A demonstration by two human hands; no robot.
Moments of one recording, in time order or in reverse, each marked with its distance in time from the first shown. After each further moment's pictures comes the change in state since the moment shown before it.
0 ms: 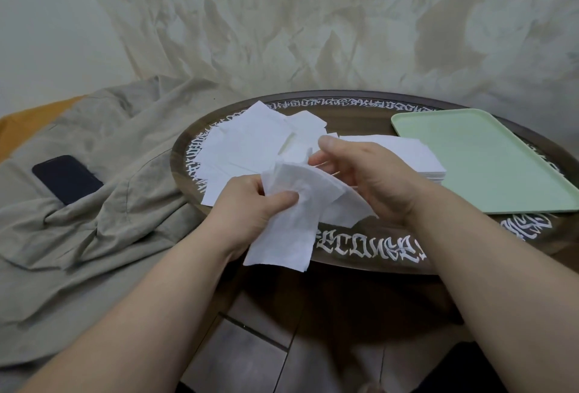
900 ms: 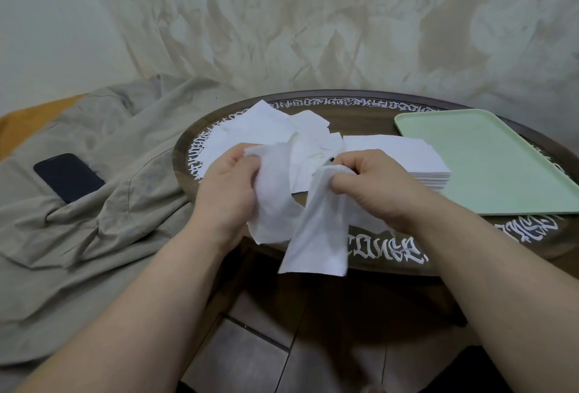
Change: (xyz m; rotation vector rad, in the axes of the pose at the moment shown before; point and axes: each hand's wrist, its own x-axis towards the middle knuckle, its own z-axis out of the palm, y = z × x) left_hand -0.001 0.015 -0.005 -0.188 0.240 0.185; right_hand 0.000 0.013 0.003 -0.415 0.135 -0.126
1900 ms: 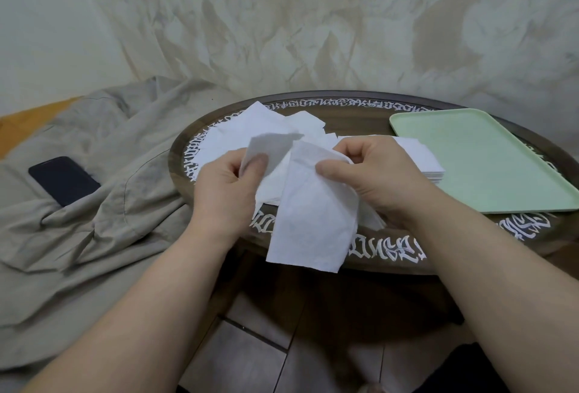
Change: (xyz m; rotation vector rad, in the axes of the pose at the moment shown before) left_hand 0.003 -0.007 -0.001 0.303 0.055 0.244; right_hand -0.006 -0.011 -0.007 0.112 0.117 -0.022
